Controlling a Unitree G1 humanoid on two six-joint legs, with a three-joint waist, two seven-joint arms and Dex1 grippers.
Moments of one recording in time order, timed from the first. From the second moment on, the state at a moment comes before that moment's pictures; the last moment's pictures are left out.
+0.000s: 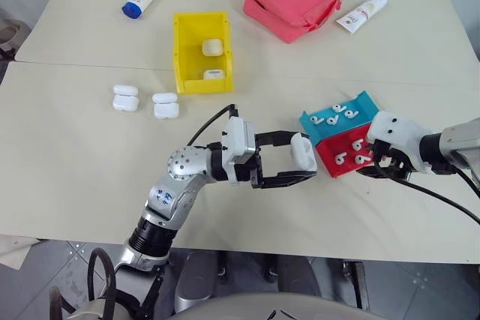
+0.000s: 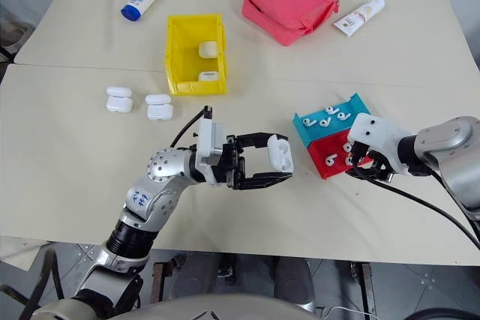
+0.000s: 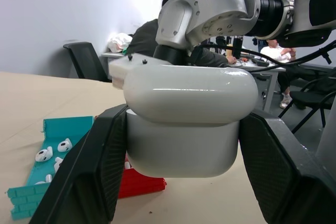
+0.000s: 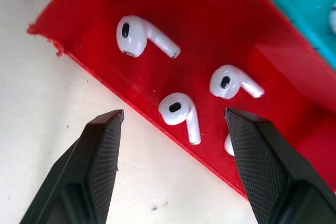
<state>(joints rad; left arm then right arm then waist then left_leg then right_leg) -0.39 0.20 -0.29 -0.19 -0.44 0.18 -0.92 -0.41 -1.23 0.23 -0.27 0.20 0.81 1.07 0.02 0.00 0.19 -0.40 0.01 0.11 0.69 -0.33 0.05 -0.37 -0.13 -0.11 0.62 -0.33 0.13</state>
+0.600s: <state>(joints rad) -0.37 0.22 -0.29 -0.22 -0.44 0.19 -0.91 -0.46 -1.19 0.27 -0.24 0.13 0.79 1.12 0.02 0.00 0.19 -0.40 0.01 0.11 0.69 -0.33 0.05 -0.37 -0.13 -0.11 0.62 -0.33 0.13</state>
